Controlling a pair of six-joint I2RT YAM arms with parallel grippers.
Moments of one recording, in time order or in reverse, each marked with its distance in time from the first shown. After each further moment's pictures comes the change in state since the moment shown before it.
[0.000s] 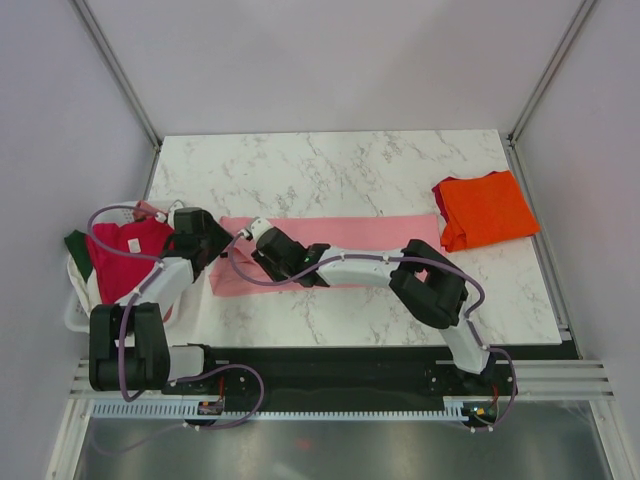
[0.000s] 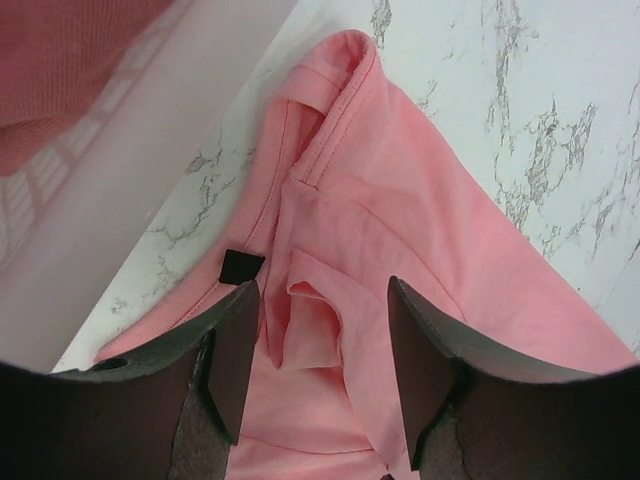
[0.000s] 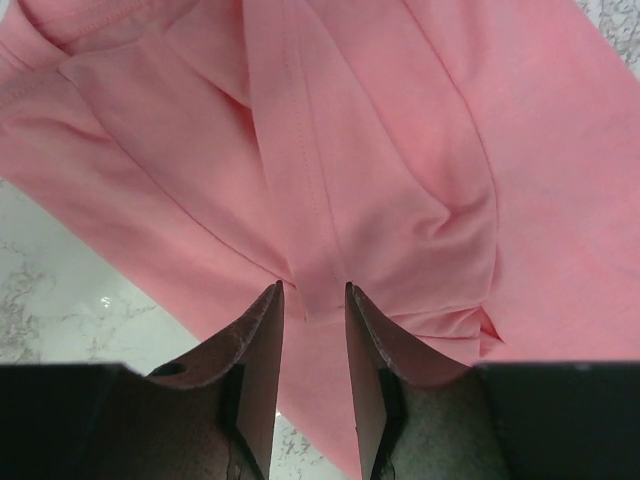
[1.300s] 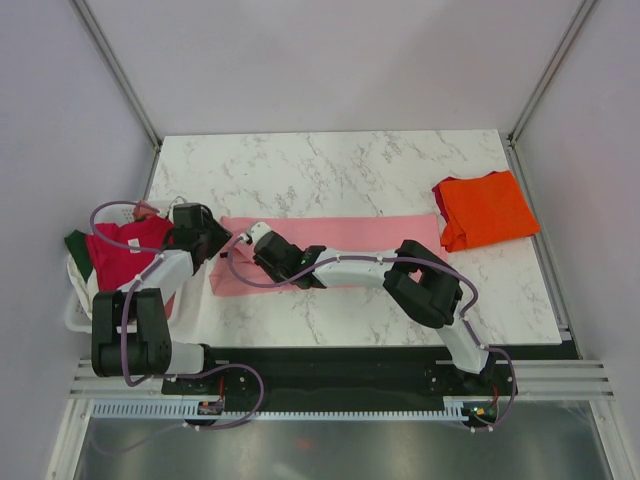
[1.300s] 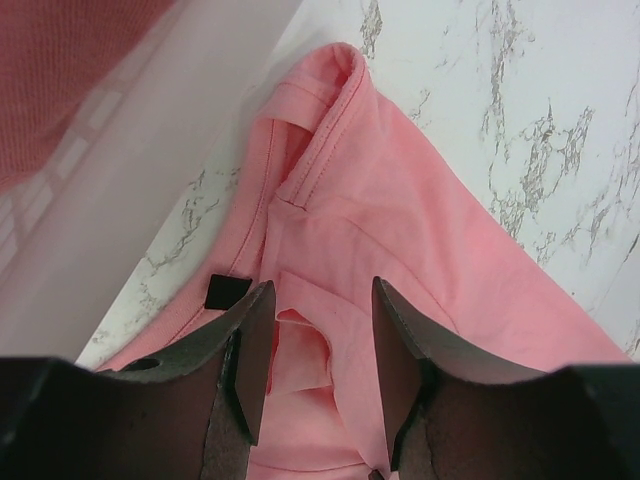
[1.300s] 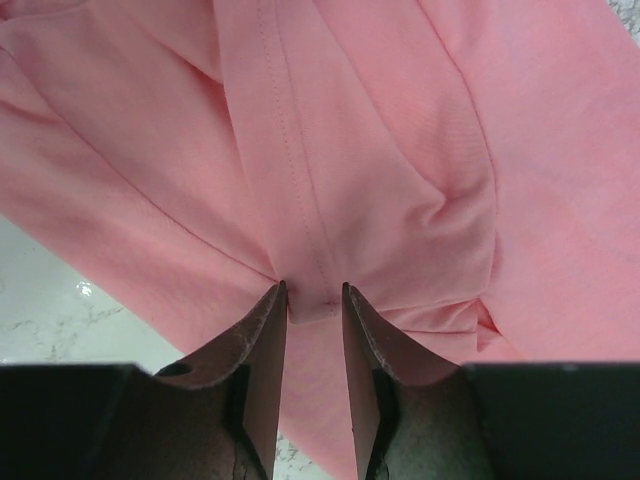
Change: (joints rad) left arm 0.023 0.077 0.043 0.018 0.048 0.011; right arm 0.013 0.039 0.020 -0.043 0.055 -0.010
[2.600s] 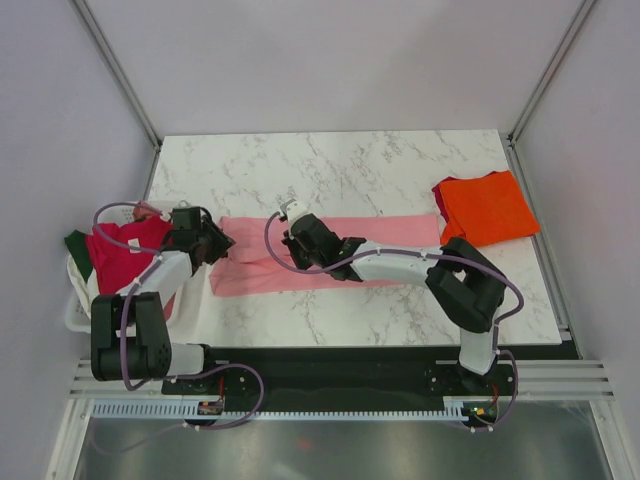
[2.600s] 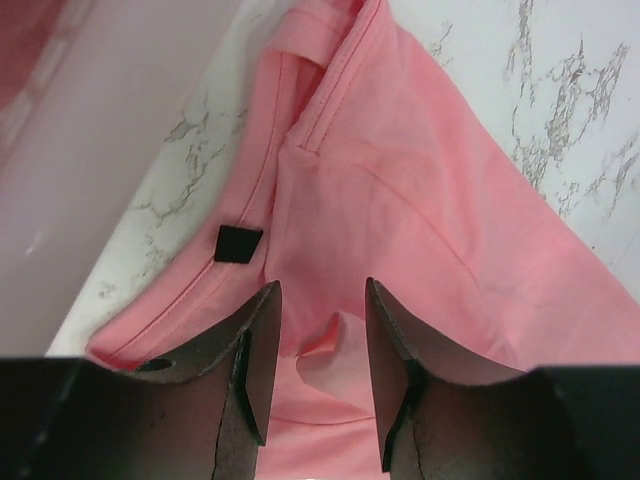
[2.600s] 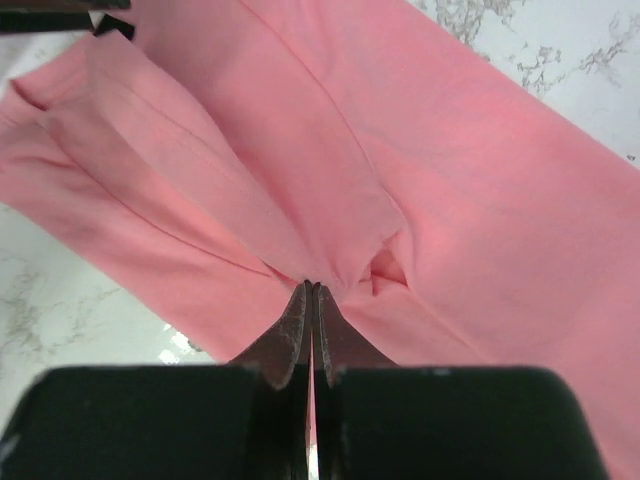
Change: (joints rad) left arm 0.003 -0.006 0.001 -0.061 0.074 0.031; right arm -0.114 -0.230 -0.264 0.183 -0.090 0.092
